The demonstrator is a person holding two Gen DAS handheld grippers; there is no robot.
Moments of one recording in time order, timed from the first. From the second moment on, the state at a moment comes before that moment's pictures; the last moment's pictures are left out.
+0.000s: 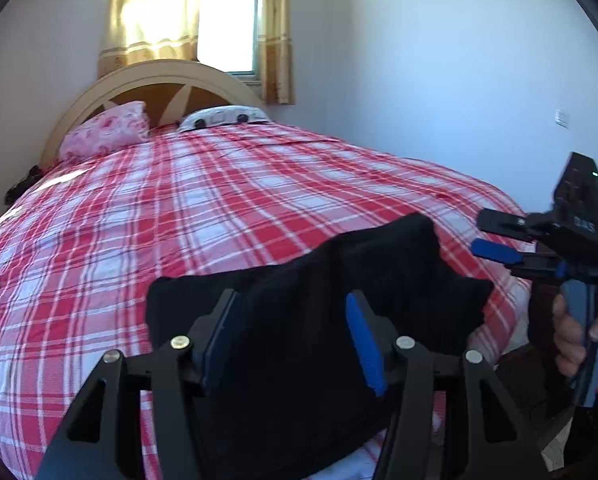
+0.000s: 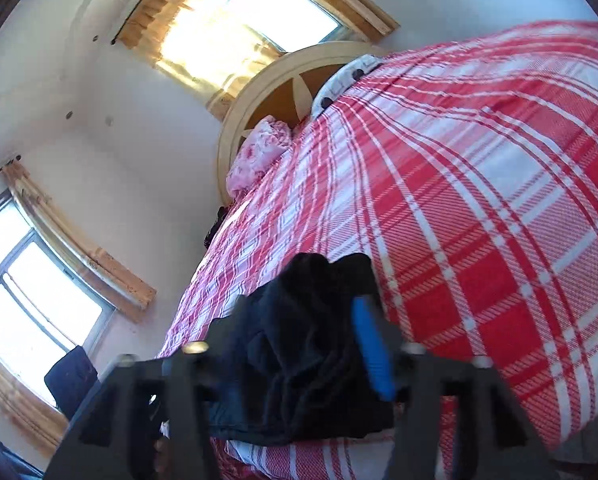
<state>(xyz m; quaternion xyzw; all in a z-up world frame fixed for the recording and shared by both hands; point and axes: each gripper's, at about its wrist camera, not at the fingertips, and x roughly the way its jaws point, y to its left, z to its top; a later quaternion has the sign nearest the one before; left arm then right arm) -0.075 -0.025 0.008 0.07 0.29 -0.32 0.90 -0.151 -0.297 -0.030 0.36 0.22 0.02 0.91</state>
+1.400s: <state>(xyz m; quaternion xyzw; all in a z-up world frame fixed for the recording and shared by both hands) -0.070 -0.029 -0.048 0.10 0.35 -0.26 0.89 -0.071 -0.264 -0.052 0.17 0.29 -0.12 0.93</state>
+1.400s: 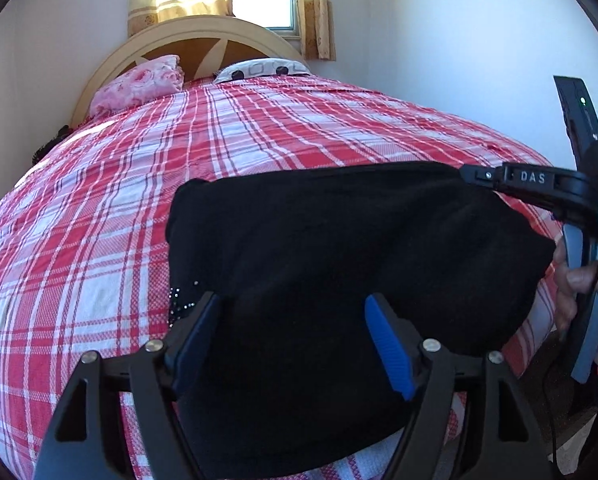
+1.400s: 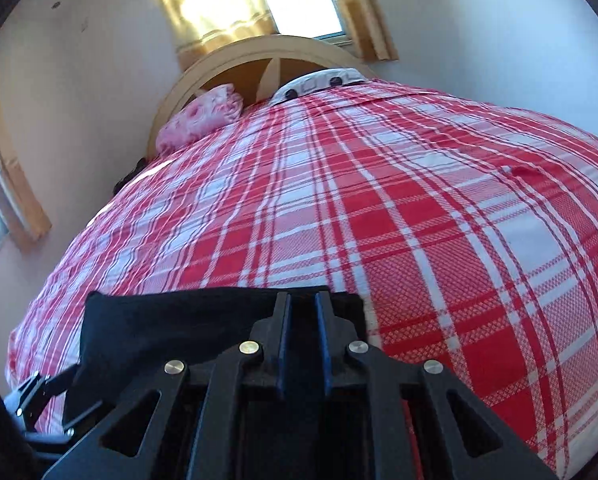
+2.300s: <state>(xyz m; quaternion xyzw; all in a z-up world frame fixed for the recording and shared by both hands) -0.089 -0.021 -0.053 0.10 0.32 -0.26 0.91 0.076 -0.100 -0.027 0.03 0.47 0.23 0.85</state>
